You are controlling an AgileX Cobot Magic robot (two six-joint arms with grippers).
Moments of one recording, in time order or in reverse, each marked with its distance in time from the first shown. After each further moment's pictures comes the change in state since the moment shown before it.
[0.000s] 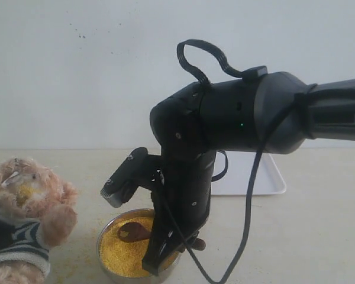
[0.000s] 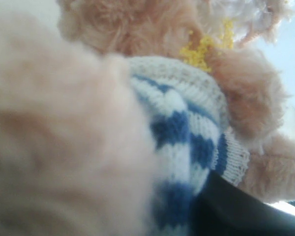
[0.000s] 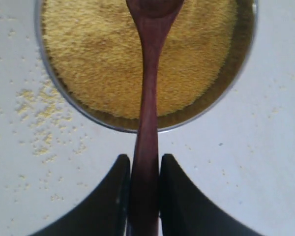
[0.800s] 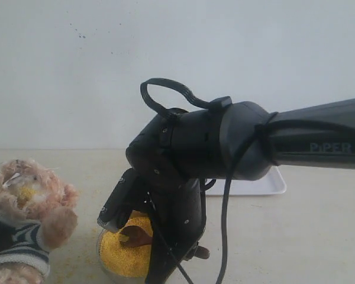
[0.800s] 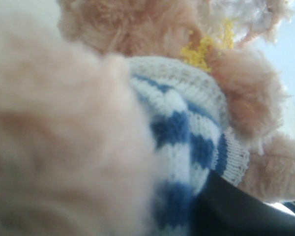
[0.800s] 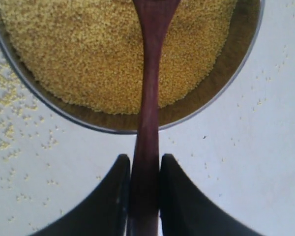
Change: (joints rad) left arm 0.000 0.000 0.000 0.012 0.001 0.000; right arm 0.059 0.066 0.000 -0.172 0.021 0.076
